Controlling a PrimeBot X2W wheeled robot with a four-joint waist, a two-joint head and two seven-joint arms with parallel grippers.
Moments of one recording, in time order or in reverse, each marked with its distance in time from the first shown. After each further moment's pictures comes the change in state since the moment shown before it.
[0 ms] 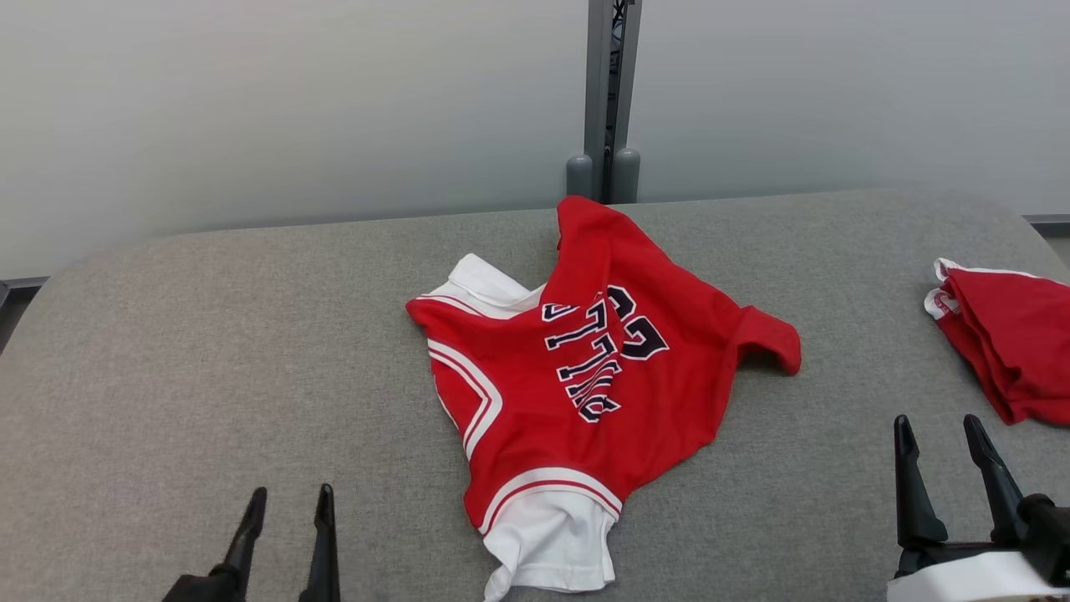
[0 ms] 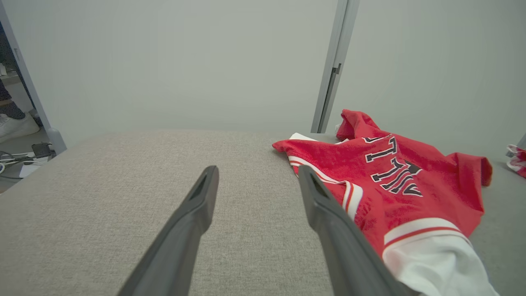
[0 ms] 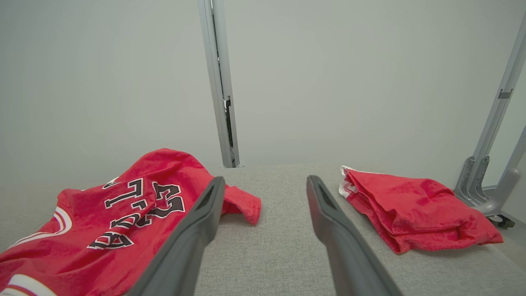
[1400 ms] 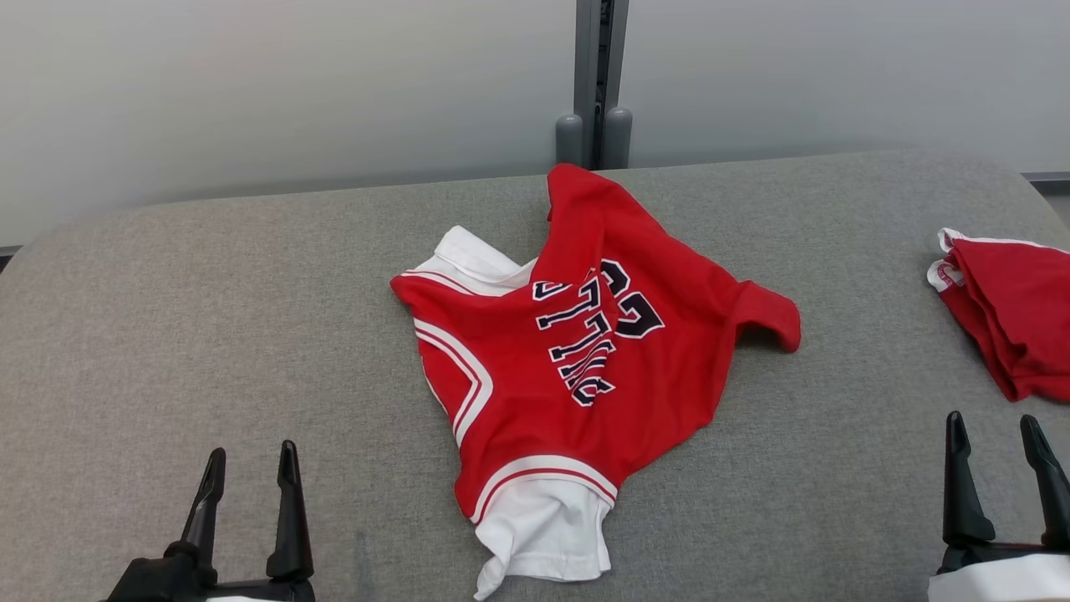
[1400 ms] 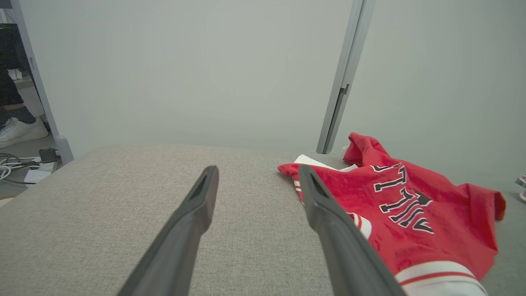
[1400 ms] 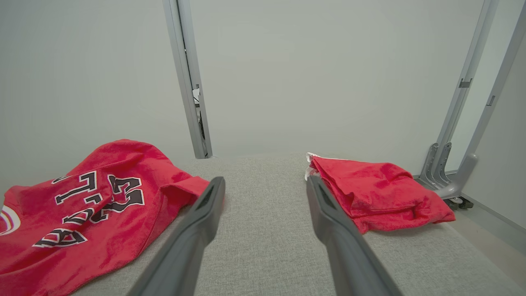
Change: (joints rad) left arm -0.009 0.001 0.011 -0.114 -0.038 0.055 0.000; right arm 0.016 0.000 -0.092 -0.030 0.000 0.000 0.000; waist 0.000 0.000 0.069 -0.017
